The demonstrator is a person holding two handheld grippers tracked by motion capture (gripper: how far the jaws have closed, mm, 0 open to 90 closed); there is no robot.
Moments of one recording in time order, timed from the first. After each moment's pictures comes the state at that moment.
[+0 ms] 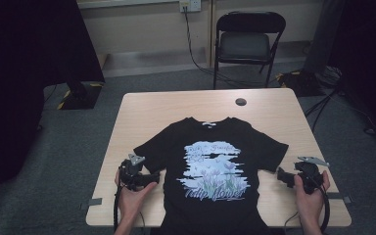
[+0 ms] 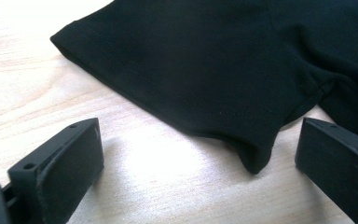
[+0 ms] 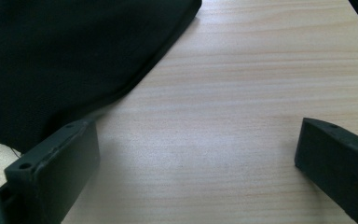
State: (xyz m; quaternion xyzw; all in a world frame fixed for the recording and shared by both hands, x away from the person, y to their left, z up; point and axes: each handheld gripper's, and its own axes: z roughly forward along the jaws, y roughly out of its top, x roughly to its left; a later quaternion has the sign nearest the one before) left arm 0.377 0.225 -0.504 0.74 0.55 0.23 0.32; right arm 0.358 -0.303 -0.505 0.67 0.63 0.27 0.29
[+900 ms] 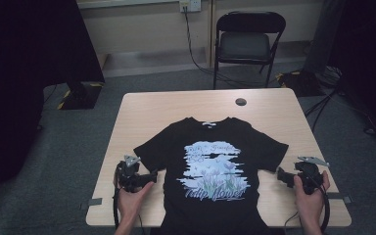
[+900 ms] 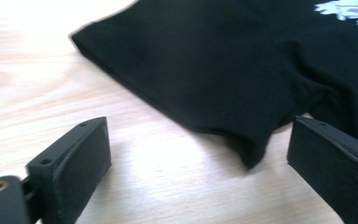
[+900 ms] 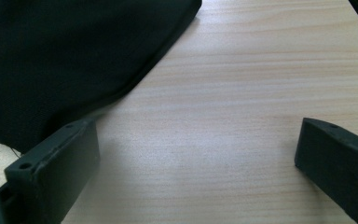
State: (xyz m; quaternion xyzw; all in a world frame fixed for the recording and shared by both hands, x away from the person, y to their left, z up) left arm 0.368 0.232 -0.499 0.72 0.56 0.23 0.34; right arm 0.358 -0.303 -0.505 0.67 0.63 0.27 0.29
